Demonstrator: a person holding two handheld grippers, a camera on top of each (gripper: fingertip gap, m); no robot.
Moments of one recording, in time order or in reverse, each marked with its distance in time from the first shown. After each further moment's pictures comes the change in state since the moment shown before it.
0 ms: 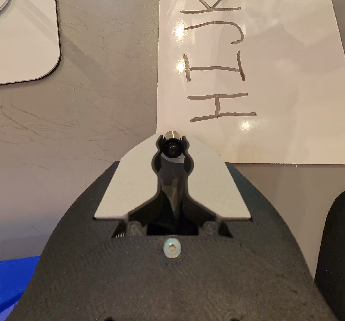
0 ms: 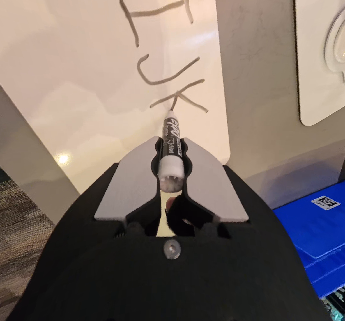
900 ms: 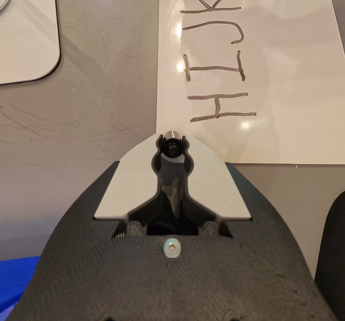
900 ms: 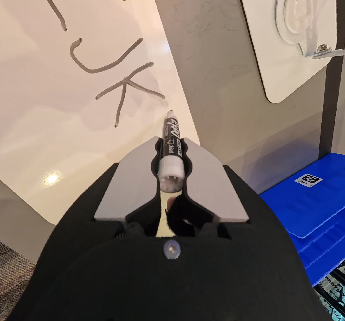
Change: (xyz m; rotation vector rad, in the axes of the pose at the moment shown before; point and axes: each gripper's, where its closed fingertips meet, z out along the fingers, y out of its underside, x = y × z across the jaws) left arm 0.000 0.000 0.000 -0.001 0.000 0.001; right arm 0.050 0.021 0.003 0.030 0.108 0.092
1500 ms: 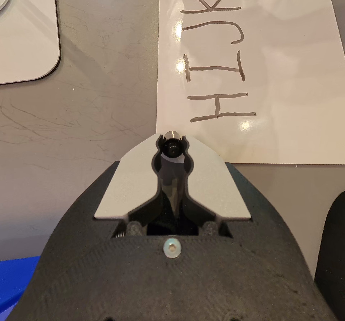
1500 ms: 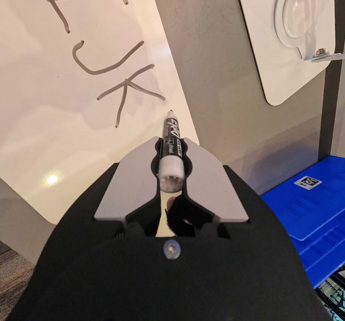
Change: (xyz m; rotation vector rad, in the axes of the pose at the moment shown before) left arm 0.000 0.000 0.000 0.000 0.001 -0.001; right arm 0.000 -0.002 -0.001 0.010 -0.006 -0.007
